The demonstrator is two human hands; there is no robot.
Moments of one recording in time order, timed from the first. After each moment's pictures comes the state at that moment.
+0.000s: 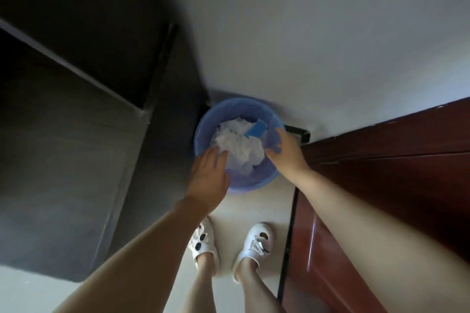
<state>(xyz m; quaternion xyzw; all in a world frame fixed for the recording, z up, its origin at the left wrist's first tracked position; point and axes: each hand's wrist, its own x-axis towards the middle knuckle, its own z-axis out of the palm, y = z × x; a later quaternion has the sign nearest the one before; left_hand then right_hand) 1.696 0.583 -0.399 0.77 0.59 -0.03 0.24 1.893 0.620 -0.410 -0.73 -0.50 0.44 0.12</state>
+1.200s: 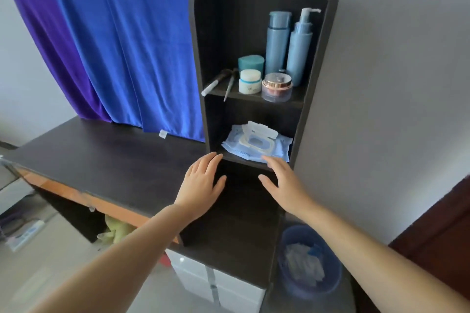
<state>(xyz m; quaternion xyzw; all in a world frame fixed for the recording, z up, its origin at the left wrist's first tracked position) 1.389 0.514 0.043 0.76 0.60 0.24 0.01 1.606 0.532 0.041 -0.51 -0.78 0.22 0.29</state>
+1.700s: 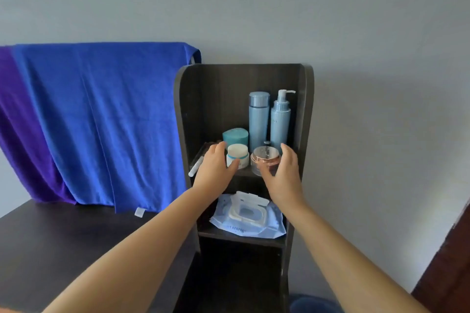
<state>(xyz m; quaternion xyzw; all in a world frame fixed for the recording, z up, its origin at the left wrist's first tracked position) 1.427 0.660 0.181 0.73 0.56 0.38 0.09 1.580 0.636 0.153 -0.59 -0.60 0.08 0.53</state>
